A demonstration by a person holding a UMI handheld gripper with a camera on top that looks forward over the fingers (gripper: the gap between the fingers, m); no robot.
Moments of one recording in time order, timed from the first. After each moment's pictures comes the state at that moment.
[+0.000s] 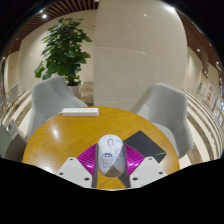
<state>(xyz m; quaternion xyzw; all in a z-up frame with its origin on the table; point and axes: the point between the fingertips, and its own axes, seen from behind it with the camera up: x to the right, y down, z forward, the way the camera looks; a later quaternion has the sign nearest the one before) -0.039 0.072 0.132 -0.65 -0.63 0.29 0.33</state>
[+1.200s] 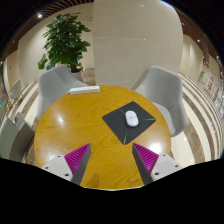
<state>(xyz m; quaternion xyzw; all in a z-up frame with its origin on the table) 0.141 0.083 0.144 -0.68 -0.64 0.25 0.26</state>
